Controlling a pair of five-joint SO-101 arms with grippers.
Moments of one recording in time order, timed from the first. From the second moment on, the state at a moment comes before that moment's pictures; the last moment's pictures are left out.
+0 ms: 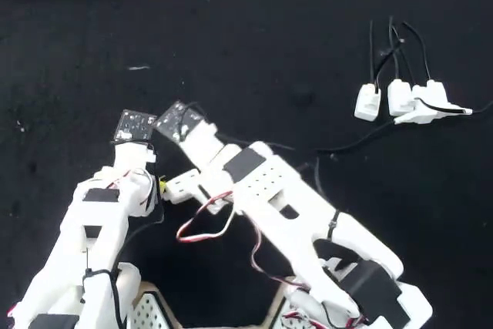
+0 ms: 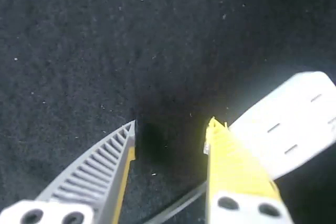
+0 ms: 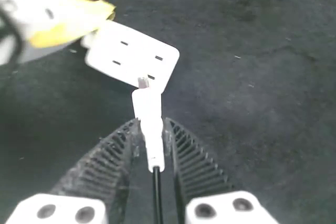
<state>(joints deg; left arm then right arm) -3.5 -38.5 76.6 30.4 -13.9 -38.4 -17.2 41.4 57.5 9.6</state>
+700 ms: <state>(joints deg) -3.4 -38.5 76.6 30.7 -14.5 -35.6 -9.4 34.5 64.0 12.9</state>
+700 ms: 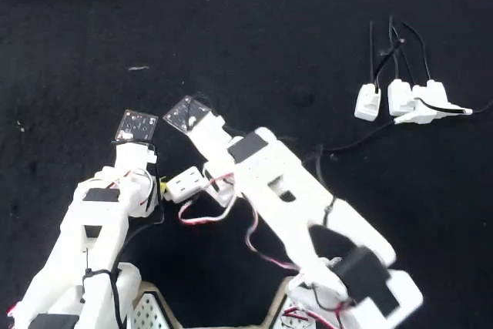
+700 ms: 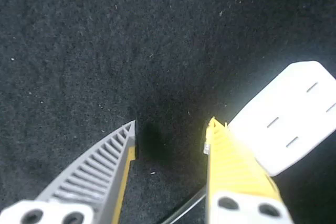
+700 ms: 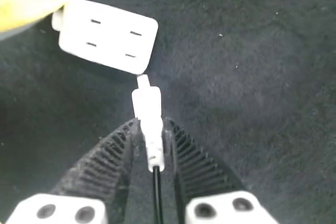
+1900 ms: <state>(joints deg) -11.1 -68.9 72.0 61.1 -14.5 -34.1 0.3 8.1 84.6 20.2</state>
